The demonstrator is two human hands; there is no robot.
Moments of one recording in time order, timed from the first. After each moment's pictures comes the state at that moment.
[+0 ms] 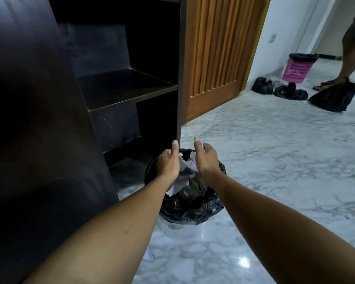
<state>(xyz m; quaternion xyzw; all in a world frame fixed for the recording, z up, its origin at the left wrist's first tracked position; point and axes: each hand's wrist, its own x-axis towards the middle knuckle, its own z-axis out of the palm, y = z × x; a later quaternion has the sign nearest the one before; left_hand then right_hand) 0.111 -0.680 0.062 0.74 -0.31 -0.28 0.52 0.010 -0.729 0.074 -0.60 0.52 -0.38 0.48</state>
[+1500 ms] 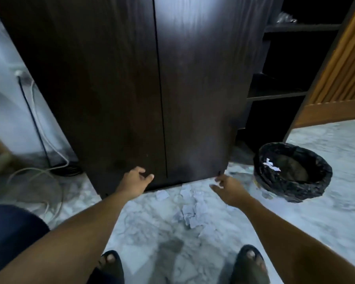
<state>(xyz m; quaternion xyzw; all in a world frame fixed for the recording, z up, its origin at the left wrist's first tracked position) 0.285 -0.161 0.066 0.91 -0.19 -0.14 0.33 0.079 -0.414 0.058 -0.89 0.32 -0.03 0.32</state>
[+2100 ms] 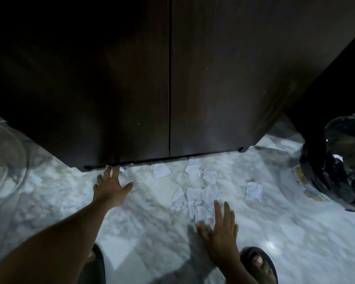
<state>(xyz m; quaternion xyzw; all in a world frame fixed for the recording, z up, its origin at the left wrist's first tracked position) 0.381 -0.140 -0.179 0.97 -0.11 -0.19 0.13 0.089 -0.363 -0.181 -0.86 0.38 0.08 0.34</state>
